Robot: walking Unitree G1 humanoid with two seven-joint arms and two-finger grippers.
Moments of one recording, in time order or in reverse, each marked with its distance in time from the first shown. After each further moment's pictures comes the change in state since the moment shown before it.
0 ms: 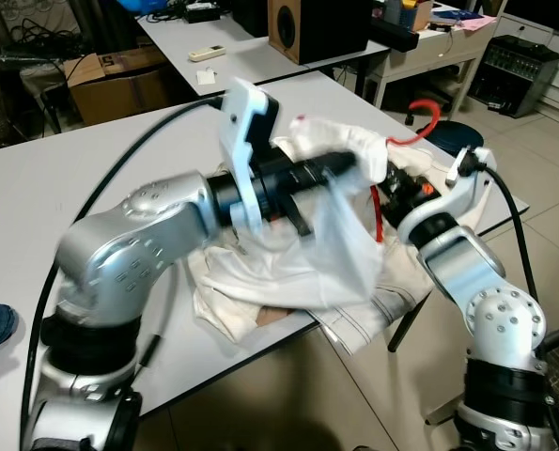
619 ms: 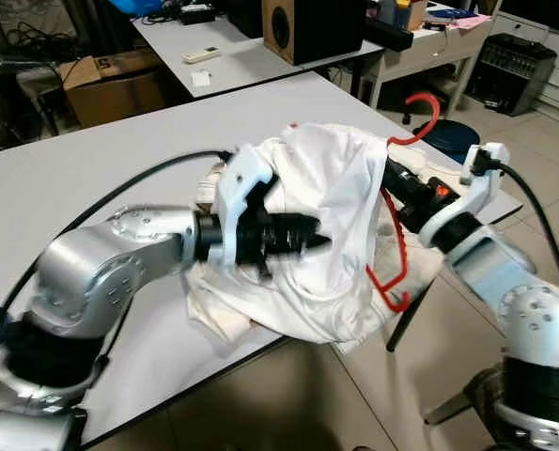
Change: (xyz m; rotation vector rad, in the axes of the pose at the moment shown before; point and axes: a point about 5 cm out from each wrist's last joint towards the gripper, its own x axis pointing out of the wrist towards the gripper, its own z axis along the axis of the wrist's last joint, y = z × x) left arm -0.024 0.030 -0.036 0.024 0.250 0.145; right arm -0.012 -0.007 0.022 -0.176 0.077 0.153
